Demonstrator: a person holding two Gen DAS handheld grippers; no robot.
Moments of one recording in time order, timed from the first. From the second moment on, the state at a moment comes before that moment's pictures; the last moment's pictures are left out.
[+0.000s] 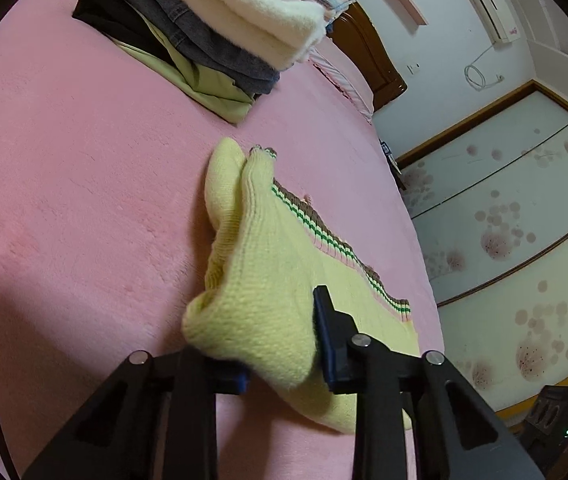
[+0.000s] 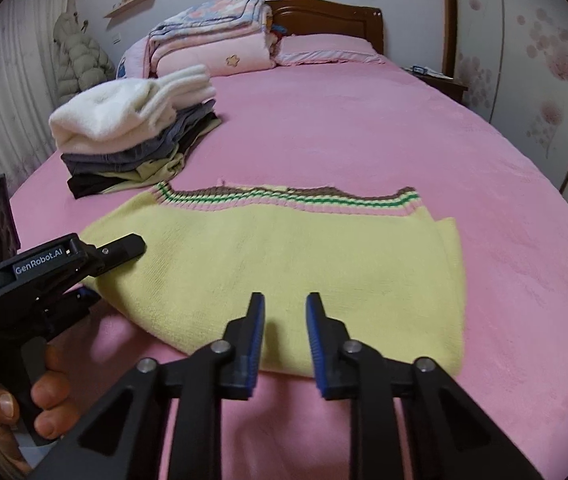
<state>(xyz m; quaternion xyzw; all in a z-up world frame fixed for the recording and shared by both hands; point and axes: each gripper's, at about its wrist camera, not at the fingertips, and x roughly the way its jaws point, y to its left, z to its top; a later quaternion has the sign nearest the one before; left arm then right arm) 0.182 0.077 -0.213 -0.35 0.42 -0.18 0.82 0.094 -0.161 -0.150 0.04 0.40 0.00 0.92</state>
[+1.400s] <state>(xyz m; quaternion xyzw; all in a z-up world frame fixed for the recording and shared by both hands) 0.103 -0.202 -0.165 0.25 0.34 -0.30 0.85 0.024 -0.313 -0.184 0.24 0.46 -0.03 0.86</state>
